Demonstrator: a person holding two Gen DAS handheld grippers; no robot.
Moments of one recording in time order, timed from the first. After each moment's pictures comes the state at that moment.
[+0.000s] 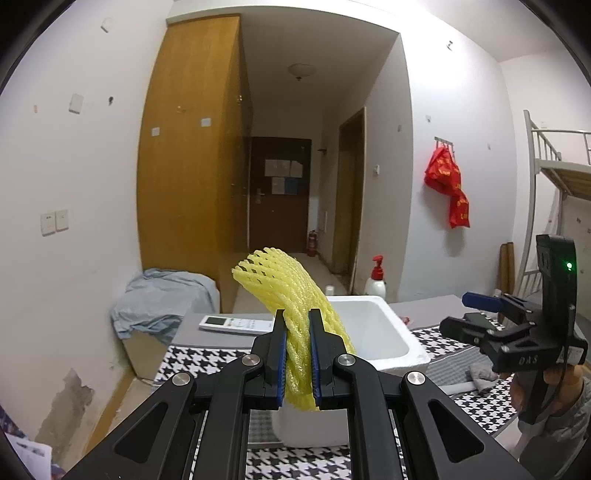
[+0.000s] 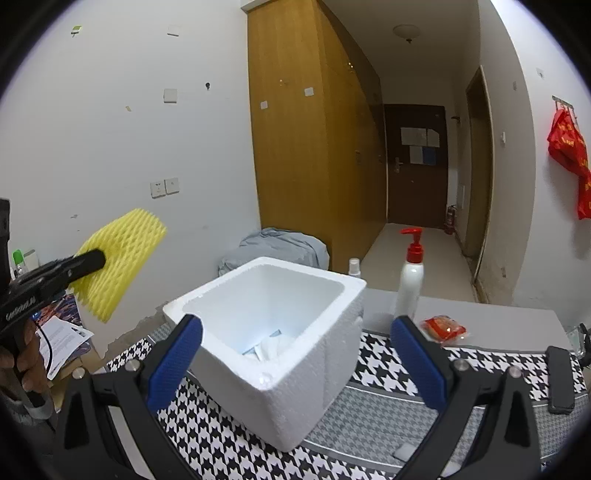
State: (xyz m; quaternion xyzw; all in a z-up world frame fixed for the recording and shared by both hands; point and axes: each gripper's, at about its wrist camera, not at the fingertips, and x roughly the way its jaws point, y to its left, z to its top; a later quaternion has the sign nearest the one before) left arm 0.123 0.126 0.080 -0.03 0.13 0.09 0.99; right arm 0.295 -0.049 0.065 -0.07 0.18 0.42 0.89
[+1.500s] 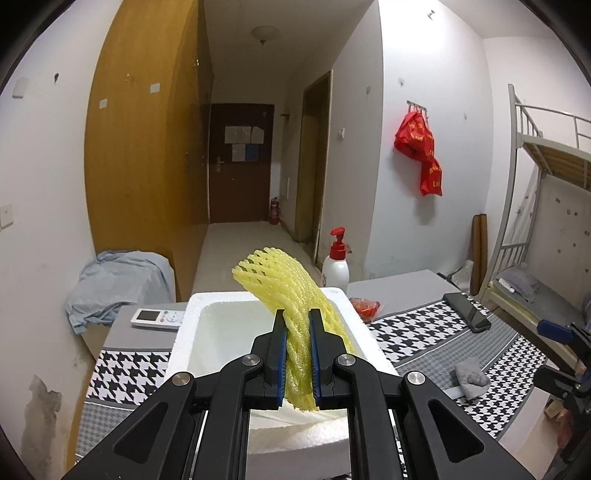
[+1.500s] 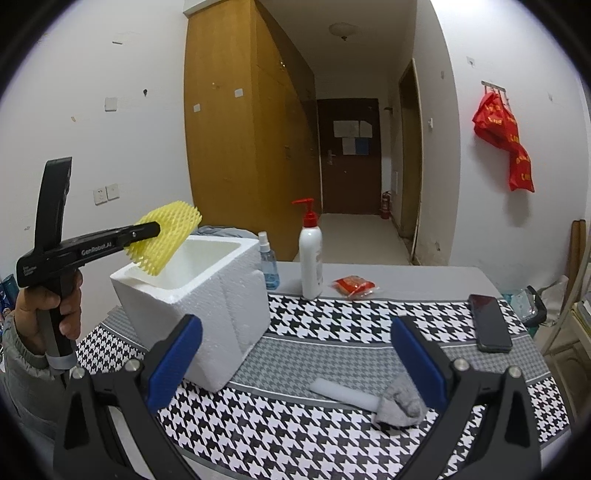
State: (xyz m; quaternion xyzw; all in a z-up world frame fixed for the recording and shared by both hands) left arm 0.227 0.105 0.060 -0.03 0.20 0.02 0.98; right arm 0.278 -0.145 0.048 -0.05 0.20 0.30 0.93
